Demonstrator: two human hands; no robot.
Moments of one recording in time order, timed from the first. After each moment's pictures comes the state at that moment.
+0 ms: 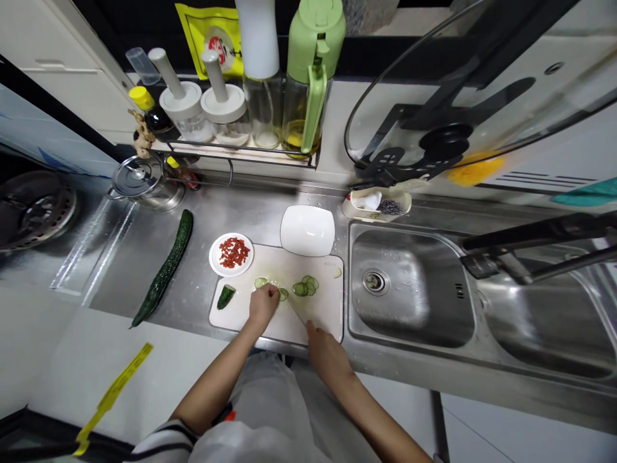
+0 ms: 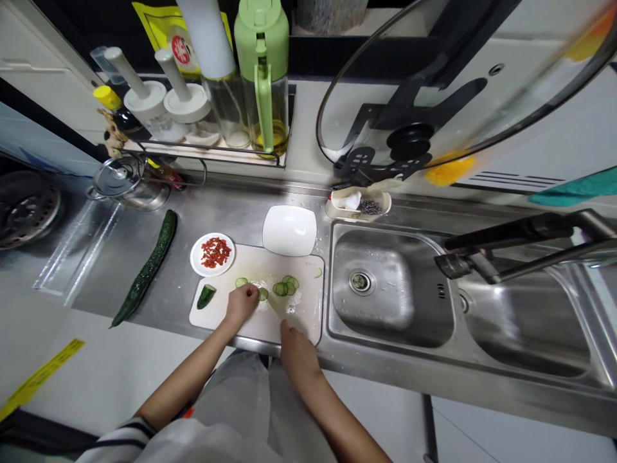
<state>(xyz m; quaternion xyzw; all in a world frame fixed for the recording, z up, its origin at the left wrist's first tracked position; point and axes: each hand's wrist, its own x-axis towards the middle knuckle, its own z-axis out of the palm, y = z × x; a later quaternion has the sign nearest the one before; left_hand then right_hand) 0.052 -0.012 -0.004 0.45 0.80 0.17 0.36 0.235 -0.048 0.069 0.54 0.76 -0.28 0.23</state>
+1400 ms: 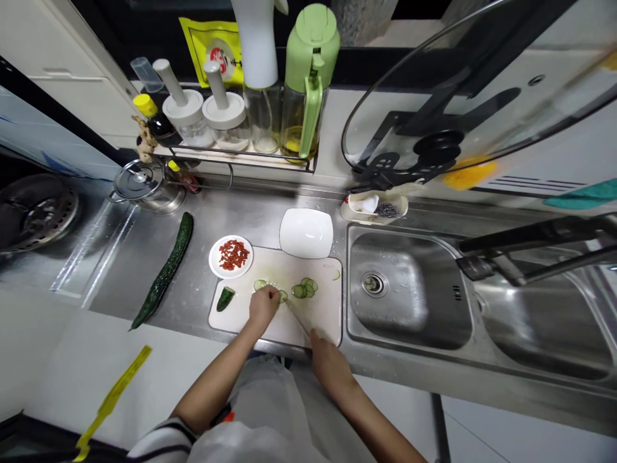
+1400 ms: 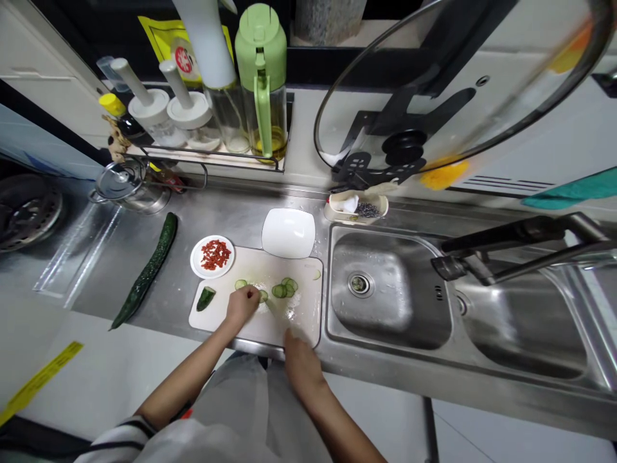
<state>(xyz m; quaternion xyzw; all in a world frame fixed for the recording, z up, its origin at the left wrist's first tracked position) 0.054 -0.012 -0.002 0.48 0.79 0.17 0.34 0.250 -0.061 0.055 0.55 0.73 -0.33 0.25</state>
